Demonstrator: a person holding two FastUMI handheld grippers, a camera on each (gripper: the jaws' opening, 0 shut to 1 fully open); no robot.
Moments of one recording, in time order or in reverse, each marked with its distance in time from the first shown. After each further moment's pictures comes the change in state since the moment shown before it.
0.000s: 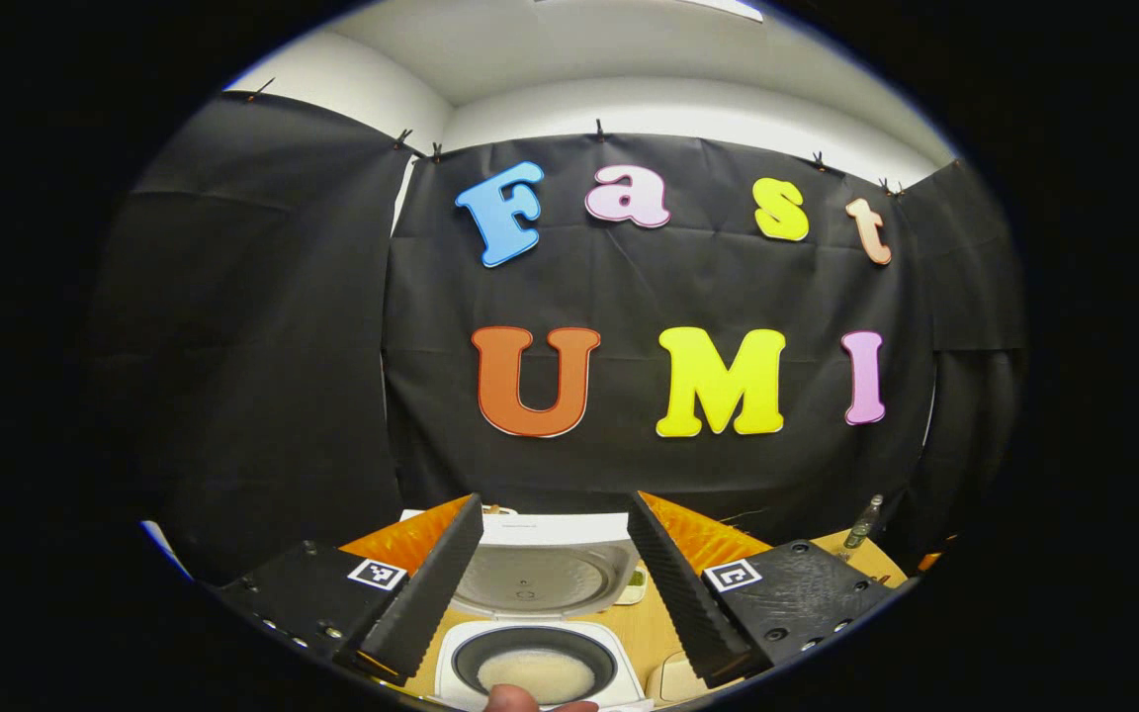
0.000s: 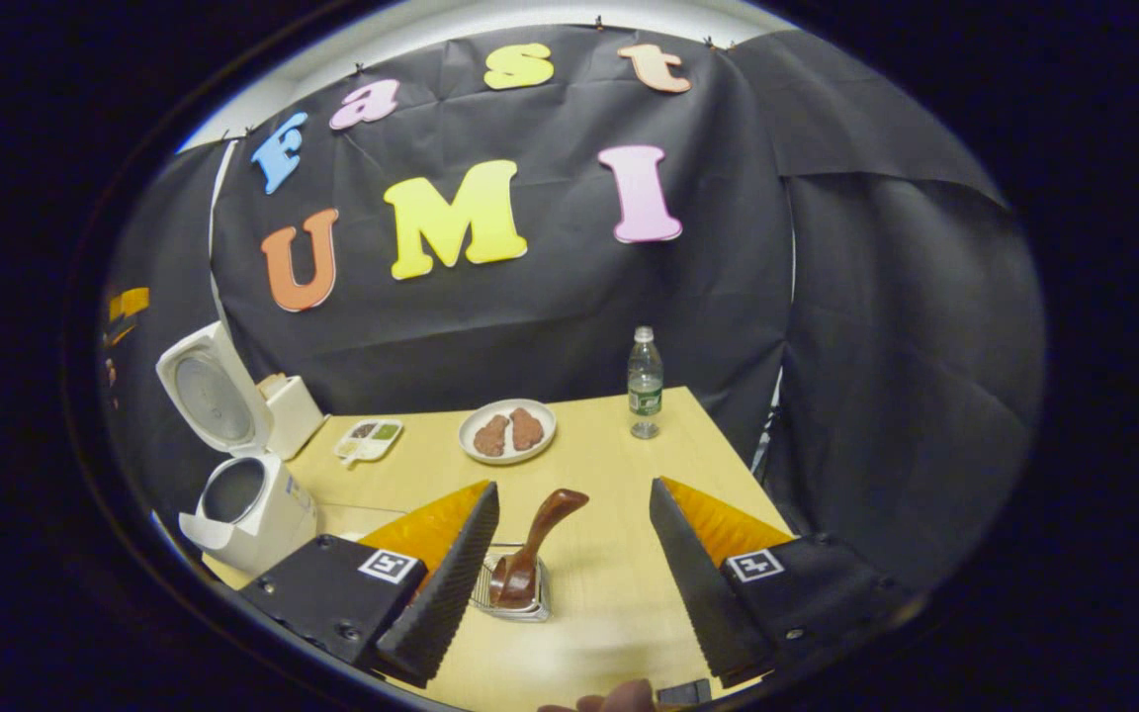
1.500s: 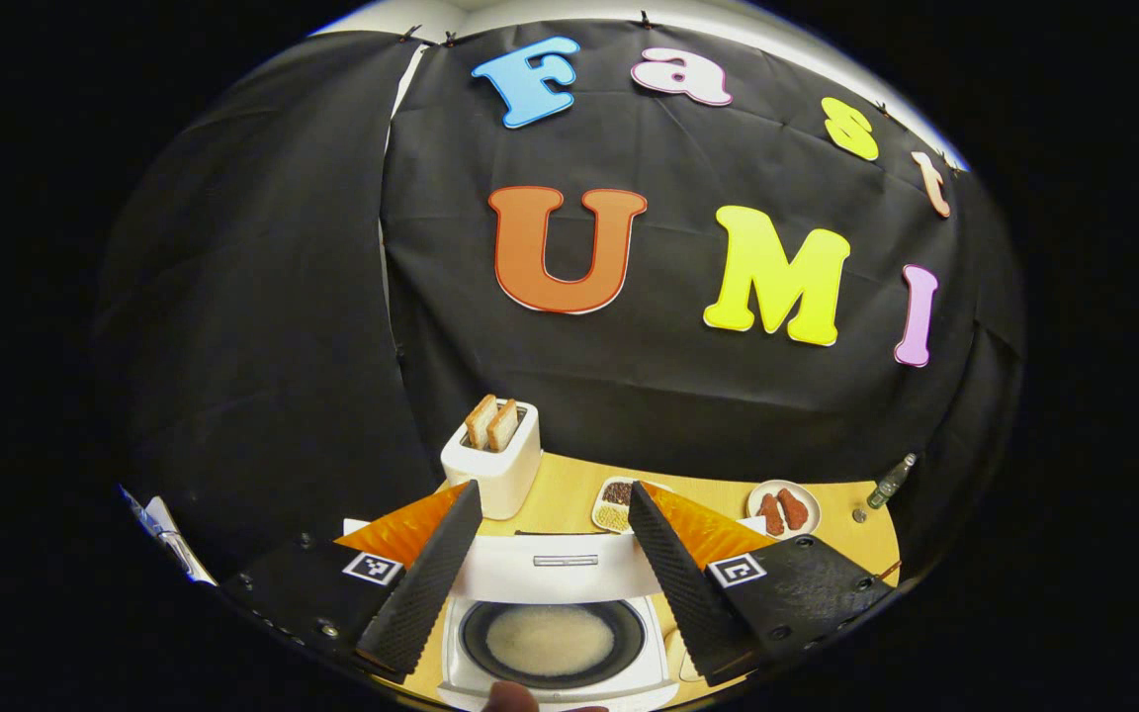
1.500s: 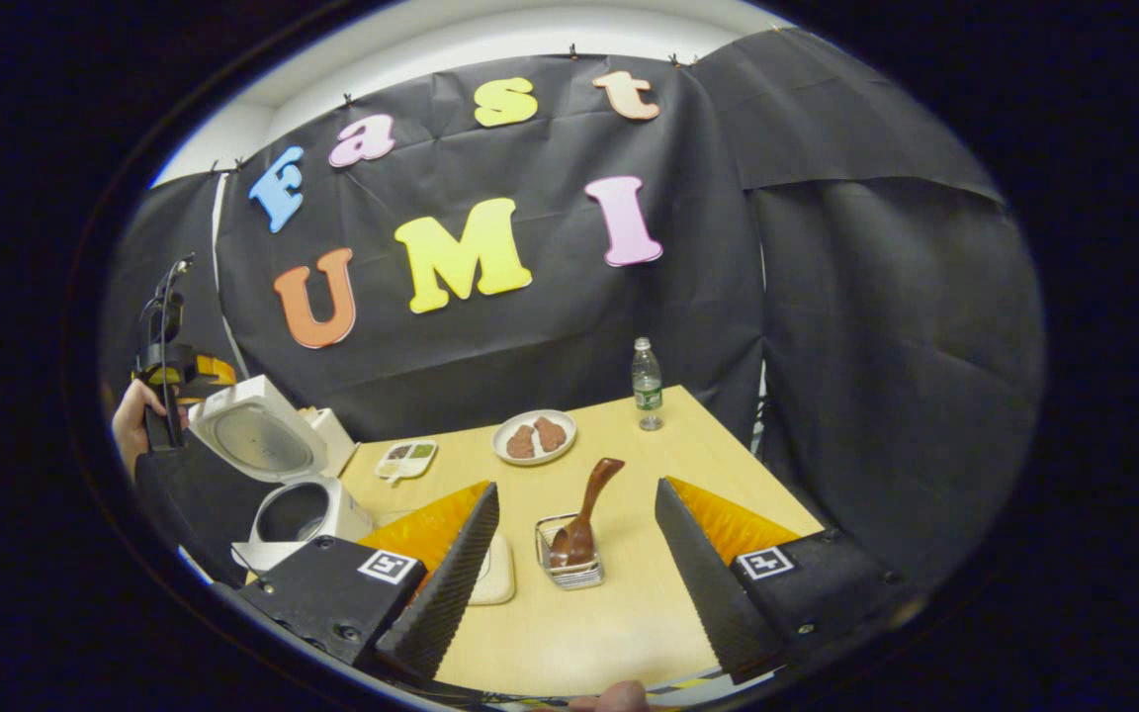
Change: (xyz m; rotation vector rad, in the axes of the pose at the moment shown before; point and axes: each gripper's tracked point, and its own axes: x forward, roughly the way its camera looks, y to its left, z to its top) left arm 0.042 0.025 -0.099 -0.070 0.419 0.038; right arm -0.097 0.054 -0.019 0.116 -0.032 0.009
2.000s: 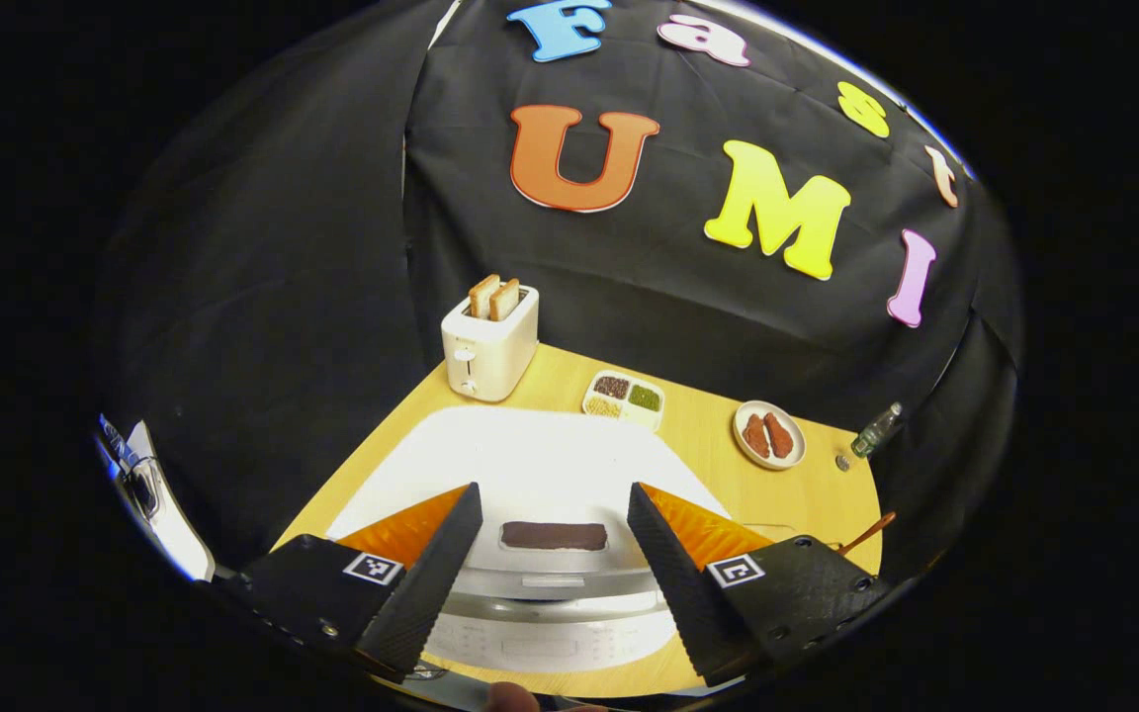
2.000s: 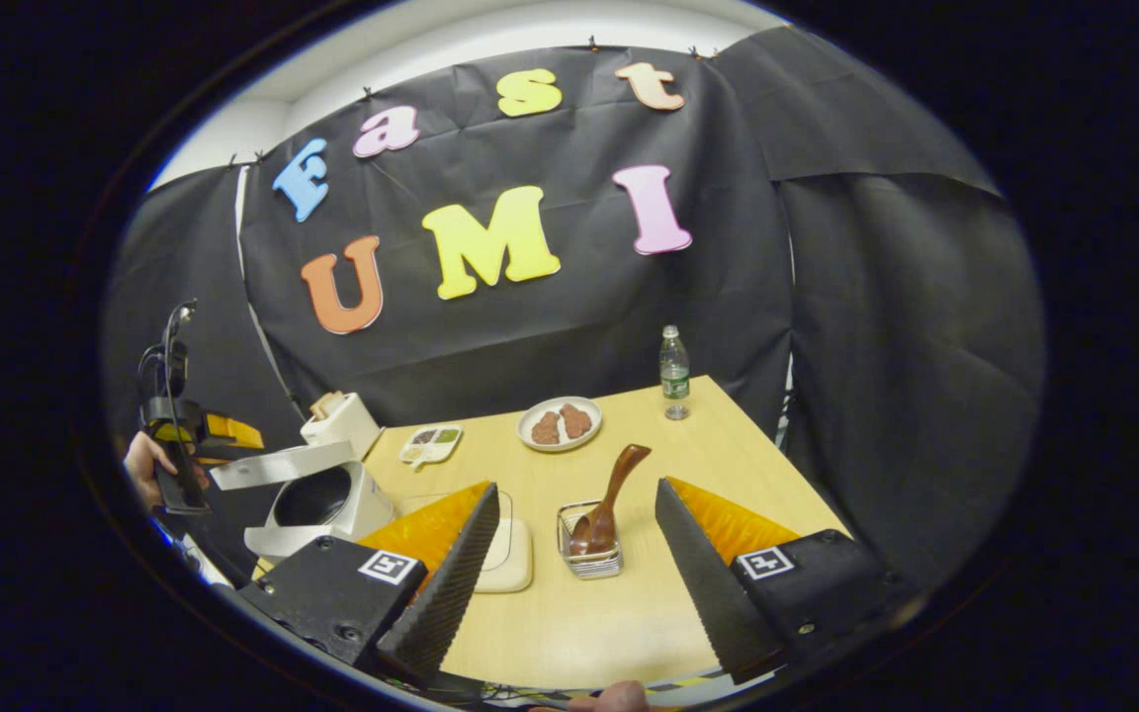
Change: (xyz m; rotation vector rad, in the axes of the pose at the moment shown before) left arm -0.044 -0.007 -0.137 -0.070 0.224 -0.010; right arm -0.002 0.012 -0.014 -0.049 0.040 0.073
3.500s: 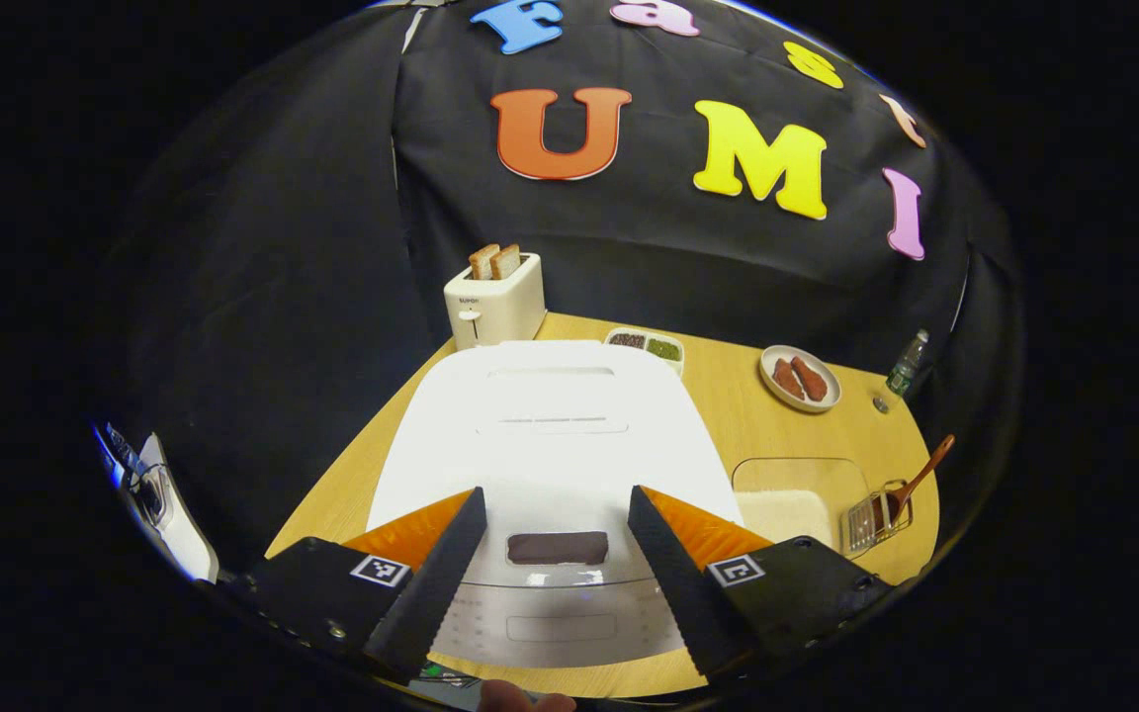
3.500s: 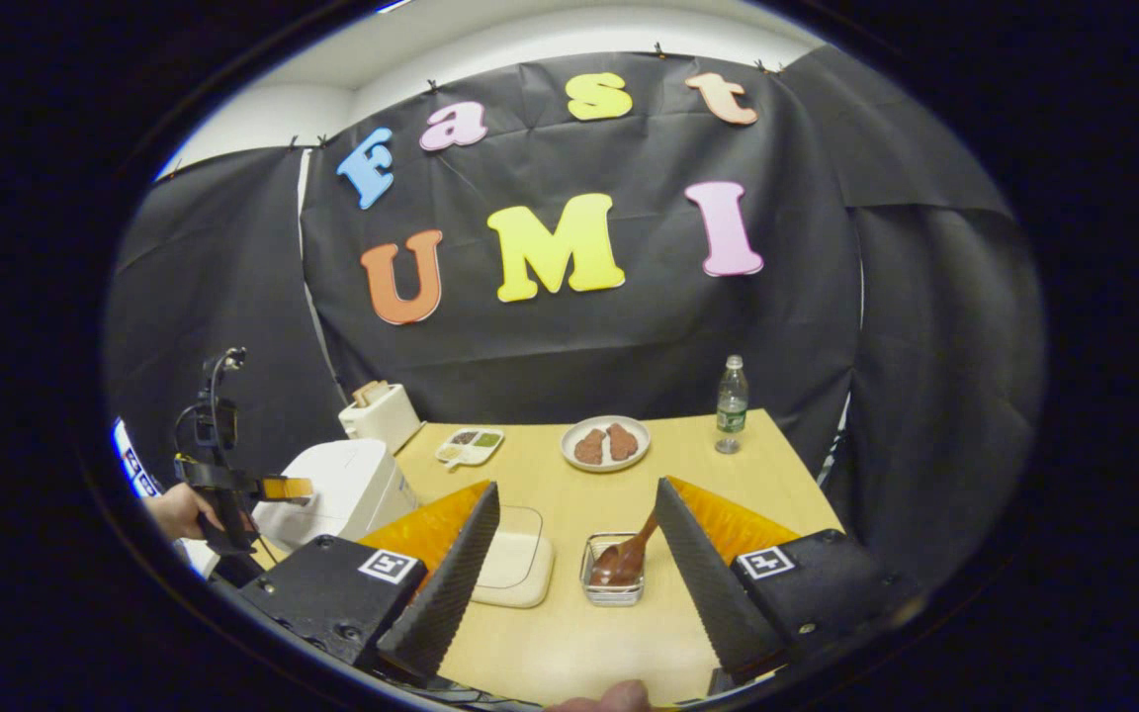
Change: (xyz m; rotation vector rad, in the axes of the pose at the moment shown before) left arm 0.016 -0.004 -0.061 0.088 -0.060 0.039; right arm 0.025 0.018 0.035 -0.116 -0.068 0.145
